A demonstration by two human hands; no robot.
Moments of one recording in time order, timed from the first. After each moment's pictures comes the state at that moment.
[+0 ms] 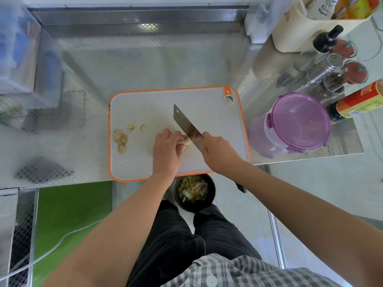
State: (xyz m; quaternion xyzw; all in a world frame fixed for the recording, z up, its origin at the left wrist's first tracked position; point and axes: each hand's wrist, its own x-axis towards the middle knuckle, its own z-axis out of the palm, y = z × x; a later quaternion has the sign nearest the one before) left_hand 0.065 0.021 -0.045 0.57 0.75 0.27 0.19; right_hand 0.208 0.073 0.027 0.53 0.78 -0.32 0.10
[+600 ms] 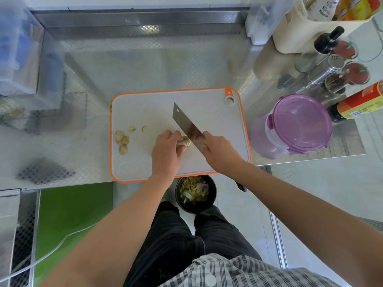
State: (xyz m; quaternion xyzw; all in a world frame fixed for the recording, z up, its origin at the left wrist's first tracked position) left_hand 0.061 0.021 -0.042 0.58 0.76 0.25 0.16; right_hand 0.210 0.075 0.024 0.51 0.79 -0.34 0.05
